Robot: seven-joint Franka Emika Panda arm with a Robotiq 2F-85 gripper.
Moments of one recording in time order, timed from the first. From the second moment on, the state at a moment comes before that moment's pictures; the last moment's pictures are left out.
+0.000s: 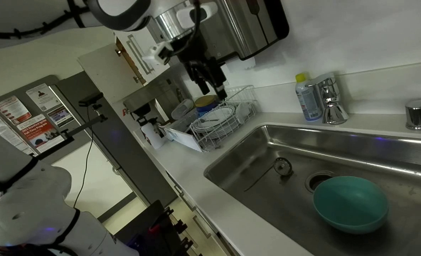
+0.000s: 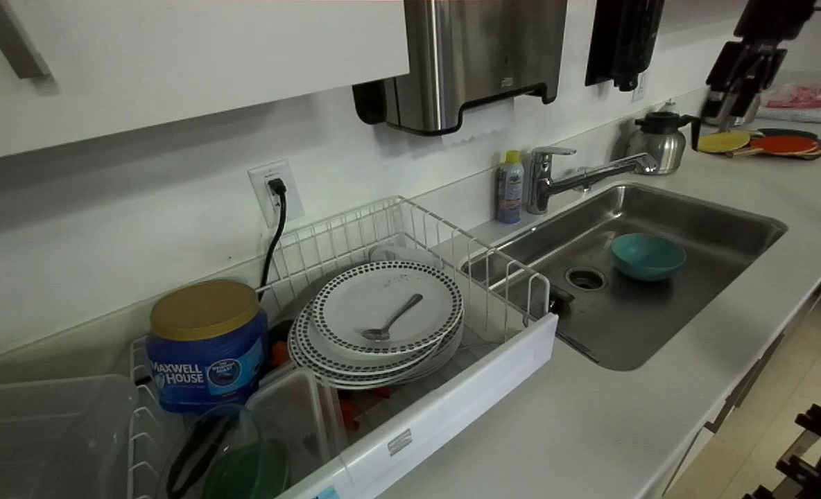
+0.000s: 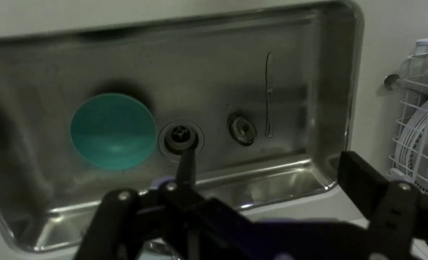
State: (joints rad) arm -0.12 -0.12 -0.30 -2.04 0.17 1.95 -0.38
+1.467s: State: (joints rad) arm -0.29 0.42 -0.20 -1.56 0.16 2.13 -0.87
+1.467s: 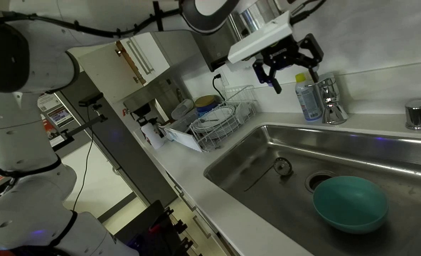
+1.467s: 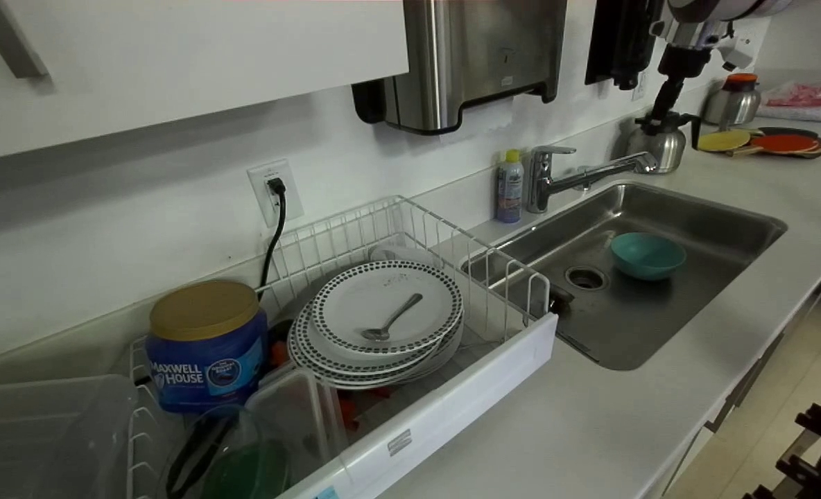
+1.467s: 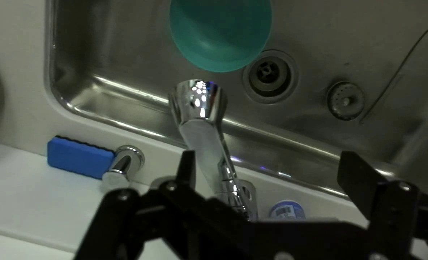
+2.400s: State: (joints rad) arm -0.39 0.67 -0.07 -1.34 0.10 2.17 -1.04
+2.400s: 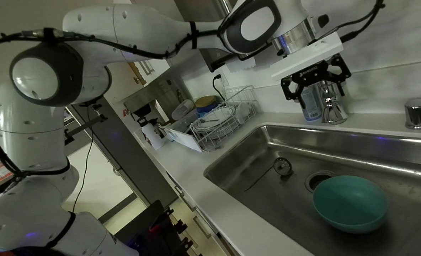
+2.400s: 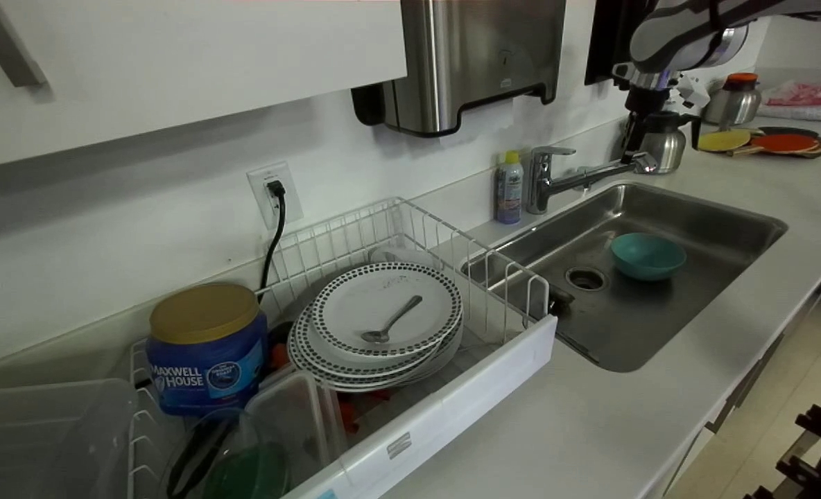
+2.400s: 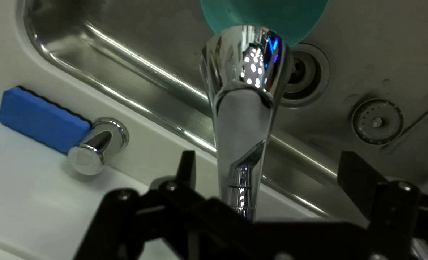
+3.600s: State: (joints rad) arm -0.40 0.72 -0.06 -1.33 0.10 2.17 -1.04
